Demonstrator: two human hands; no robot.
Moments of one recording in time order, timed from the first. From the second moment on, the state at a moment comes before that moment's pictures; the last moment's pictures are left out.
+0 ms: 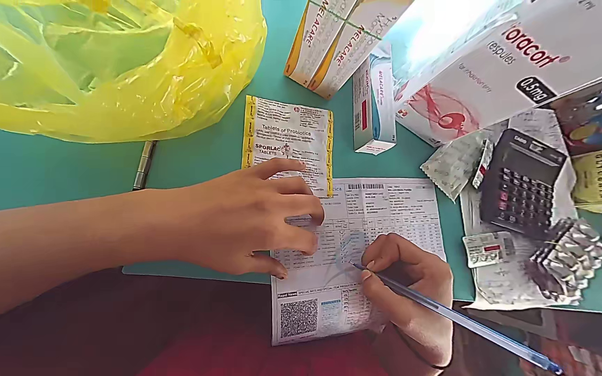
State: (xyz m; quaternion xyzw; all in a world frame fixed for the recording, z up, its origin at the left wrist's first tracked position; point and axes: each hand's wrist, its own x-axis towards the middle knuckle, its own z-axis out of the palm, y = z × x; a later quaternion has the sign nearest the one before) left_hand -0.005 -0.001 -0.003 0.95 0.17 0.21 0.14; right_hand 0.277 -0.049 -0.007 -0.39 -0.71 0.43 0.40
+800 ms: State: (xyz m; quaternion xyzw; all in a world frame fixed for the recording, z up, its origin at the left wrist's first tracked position) left_hand -0.009 0.005 0.000 0.95 0.16 0.21 0.19; right_hand 0.274 -0.050 -0.007 -0.42 -0.71 0.41 0.39
